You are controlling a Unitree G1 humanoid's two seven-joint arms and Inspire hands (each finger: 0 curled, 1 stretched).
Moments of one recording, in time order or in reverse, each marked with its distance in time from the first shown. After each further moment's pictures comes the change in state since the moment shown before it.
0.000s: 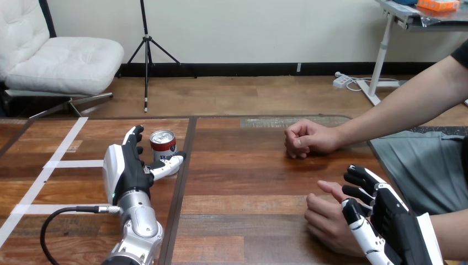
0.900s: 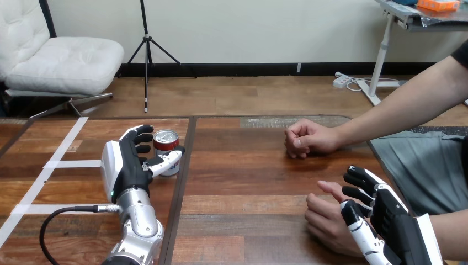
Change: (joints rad) left arm 0.000 -0.001 0.006 0.000 -0.004 -0.048 0.018; right arm 0.009 0.001 0.006 -0.010 -0.005 0.000 -0.004
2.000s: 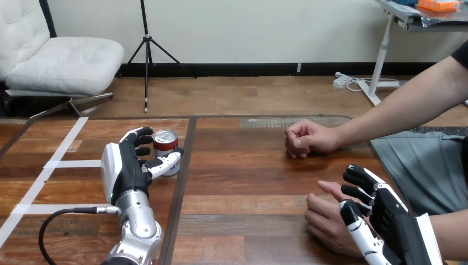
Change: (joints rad) left arm 0.000 0.003 0.005 0.015 -0.007 -0.003 -0.018; right arm 0.007 0.000 0.007 -0.009 0.005 0.000 -0.004
